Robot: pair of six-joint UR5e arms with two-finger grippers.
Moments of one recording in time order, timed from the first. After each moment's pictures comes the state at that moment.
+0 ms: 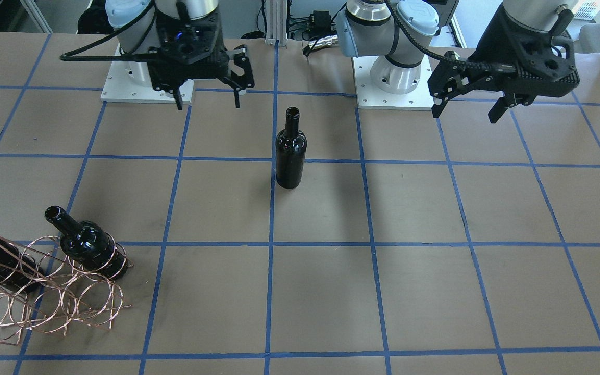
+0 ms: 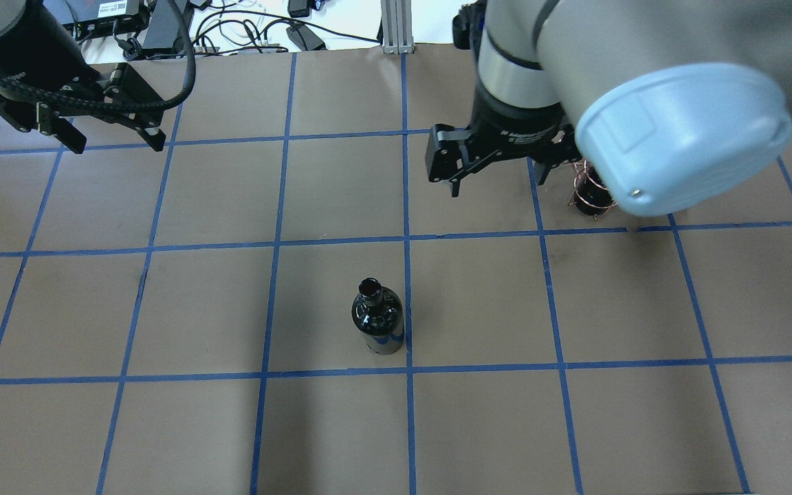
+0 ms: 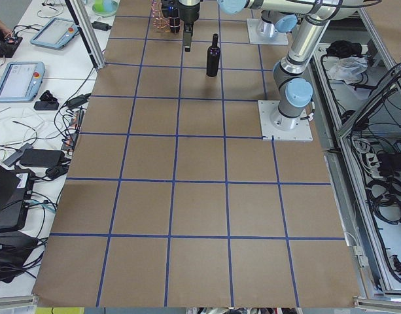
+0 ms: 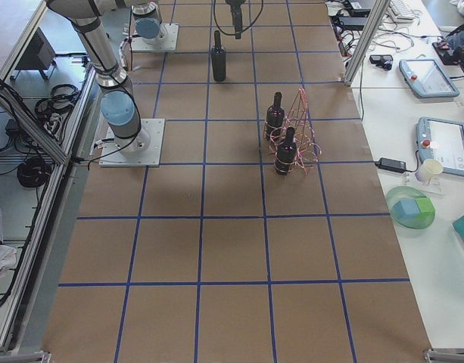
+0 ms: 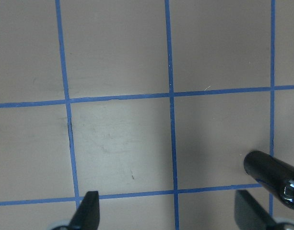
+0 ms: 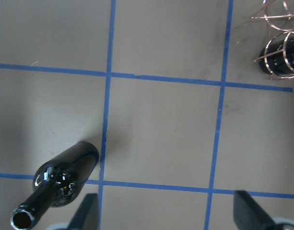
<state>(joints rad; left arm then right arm) -1.42 -1.52 -1.48 -1.68 1.53 0.19 1.91 -1.57 1.55 -1.60 -1.60 0.24</state>
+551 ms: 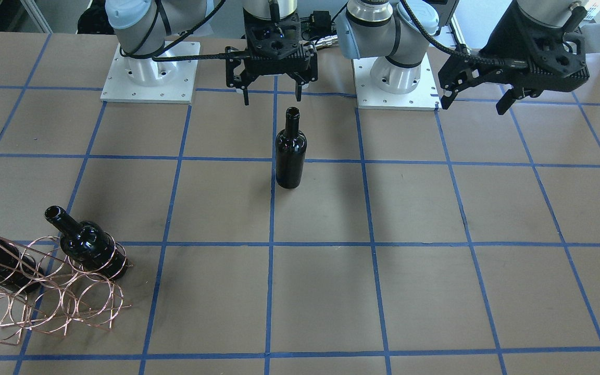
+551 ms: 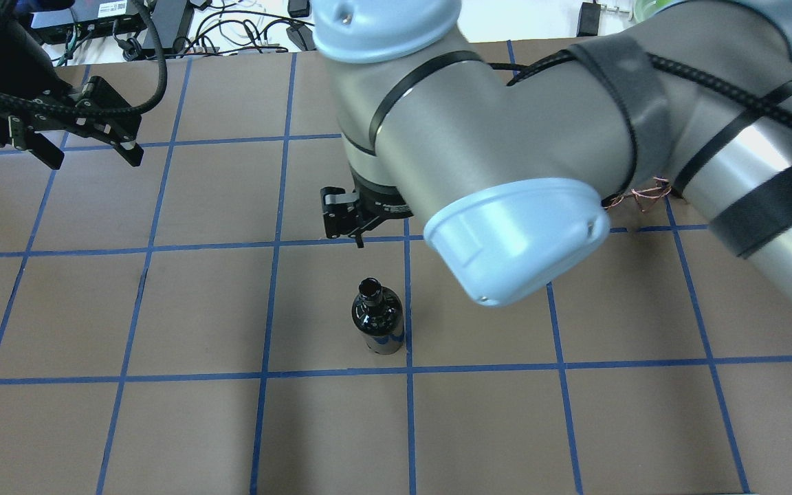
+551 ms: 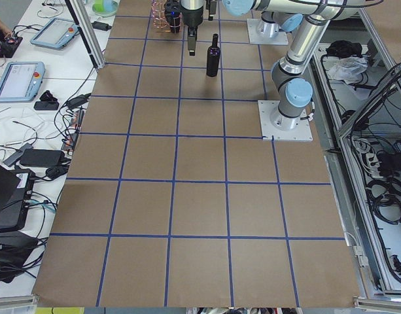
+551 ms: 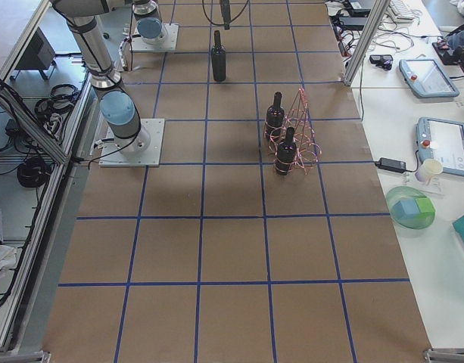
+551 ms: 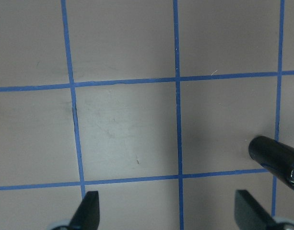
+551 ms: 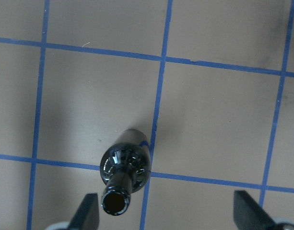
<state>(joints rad) -1.39 -1.50 -1.50 -1.74 1.53 0.22 2.10 -1.49 1.55 -1.69 -1.59 0.39</state>
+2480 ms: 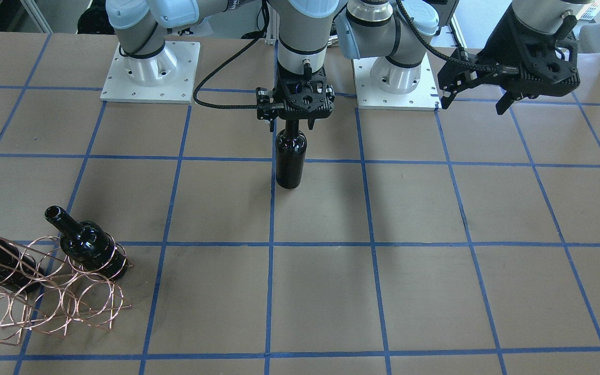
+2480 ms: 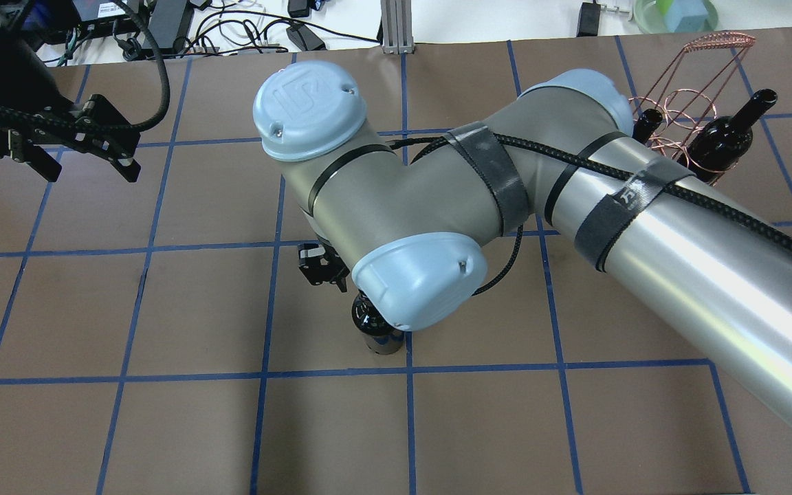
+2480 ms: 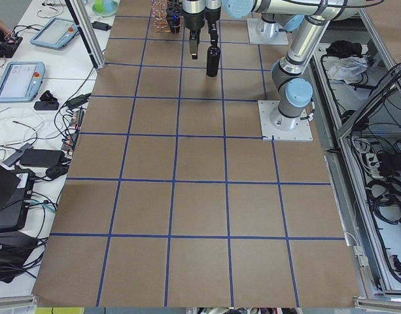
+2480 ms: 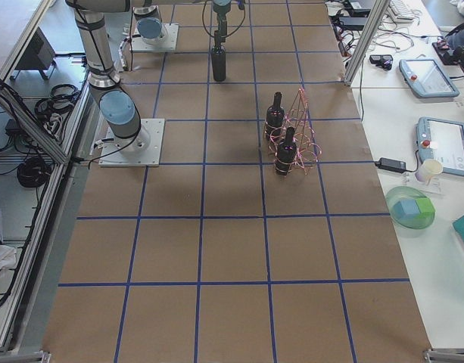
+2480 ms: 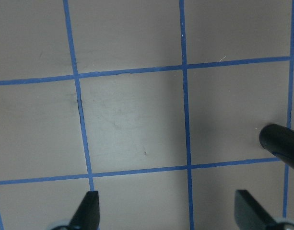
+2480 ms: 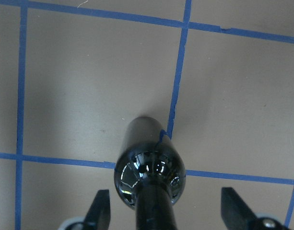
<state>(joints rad) -1.39 -1.49 -1.52 -1.75 1.57 0.25 2.15 -1.39 1.61 -1.75 -1.60 0.45</state>
